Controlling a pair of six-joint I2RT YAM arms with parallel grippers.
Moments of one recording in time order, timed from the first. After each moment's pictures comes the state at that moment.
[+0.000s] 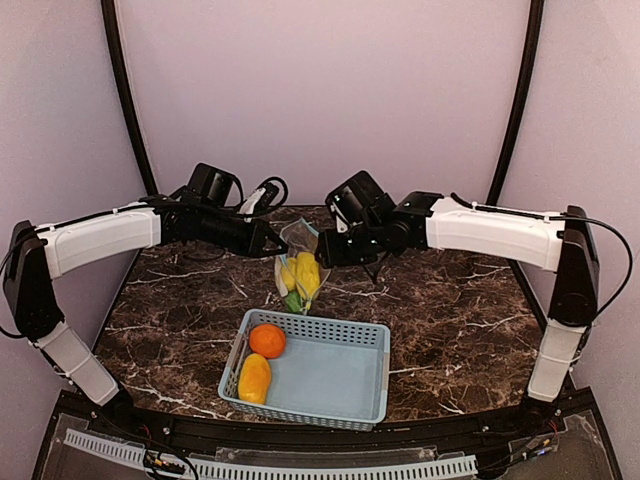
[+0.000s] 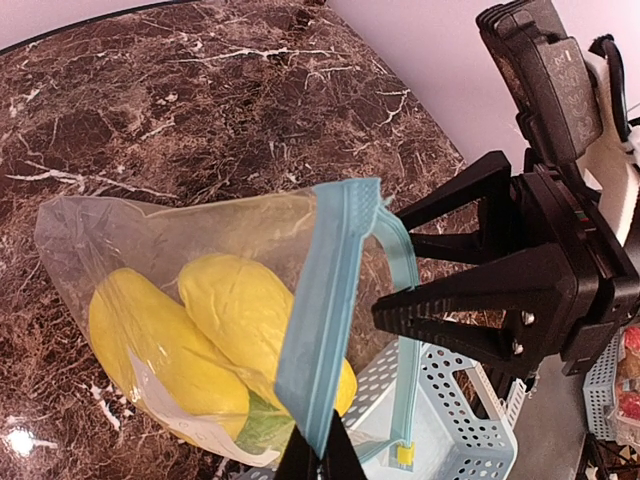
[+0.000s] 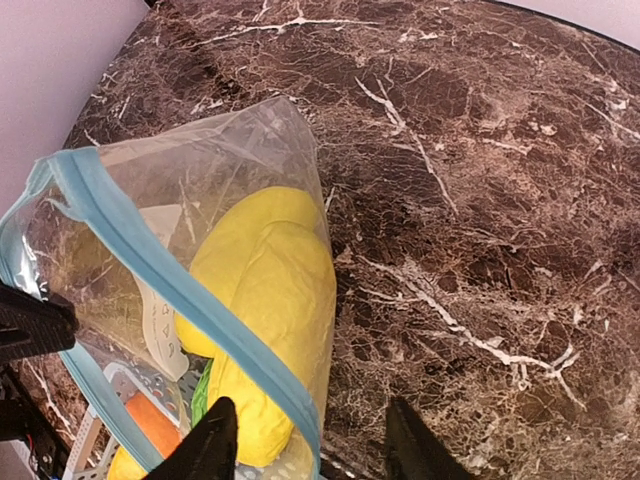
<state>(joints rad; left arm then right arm) -0.58 1.57 1.26 -0.39 0.51 -0.27 0.93 1.85 1.60 -0.56 0.13 0.55</state>
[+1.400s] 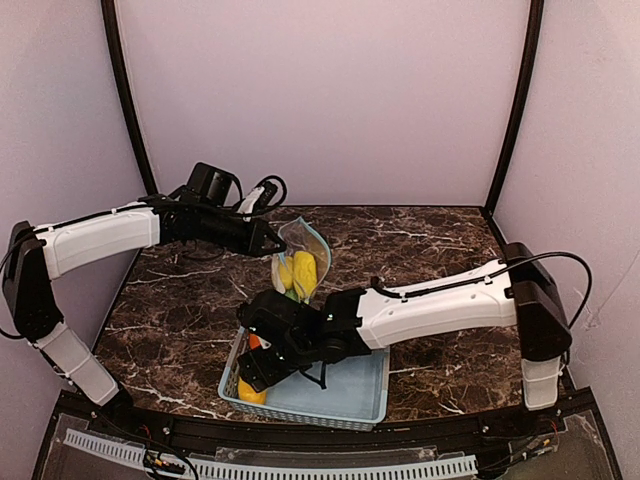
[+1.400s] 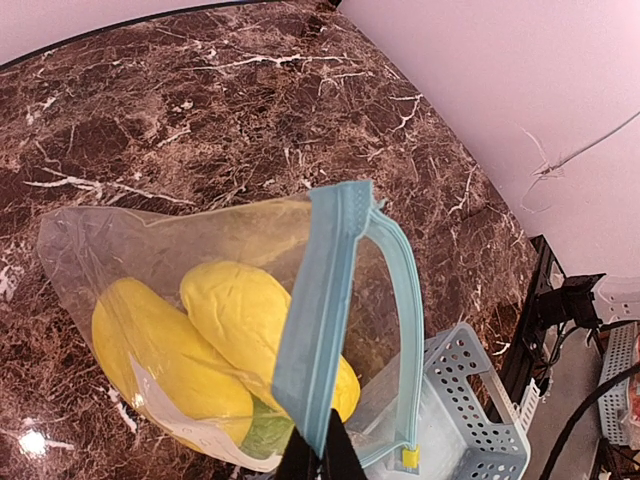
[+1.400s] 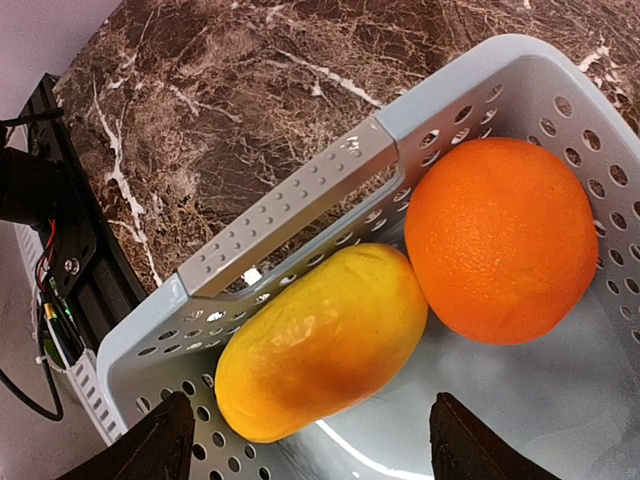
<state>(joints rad) -0.58 1.57 1.26 -0.39 0.47 -0.25 1.37 2.03 1.57 -0.45 0.07 0.60</state>
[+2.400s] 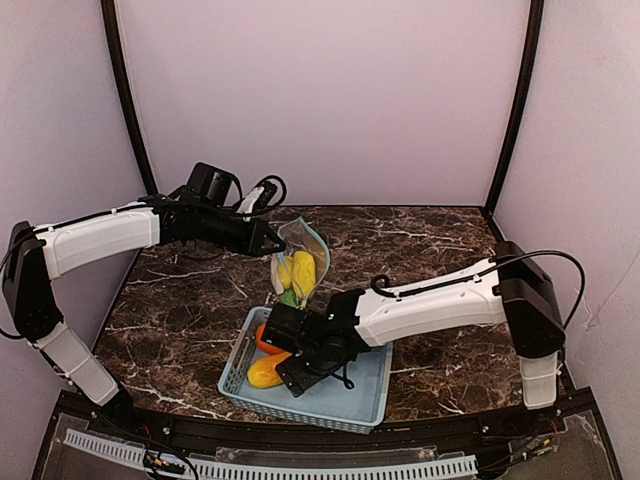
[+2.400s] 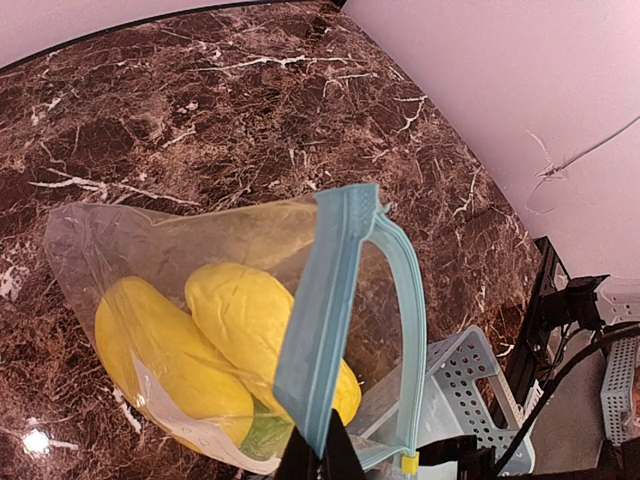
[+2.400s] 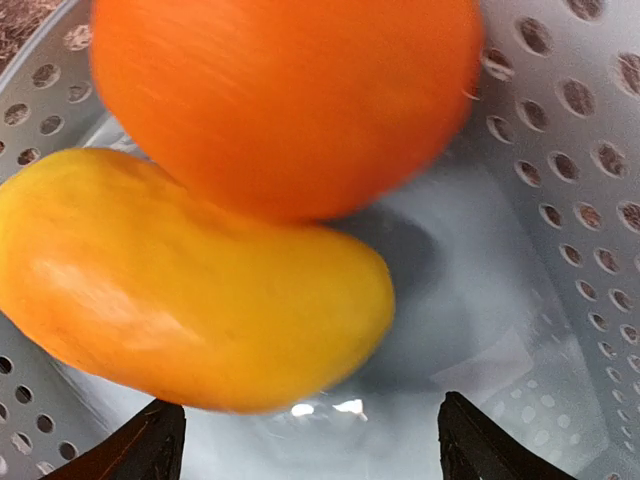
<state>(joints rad) -0.58 1.57 1.26 -0.39 0.46 -0.25 1.34 2.09 1.57 -0.74 0.18 0.60</state>
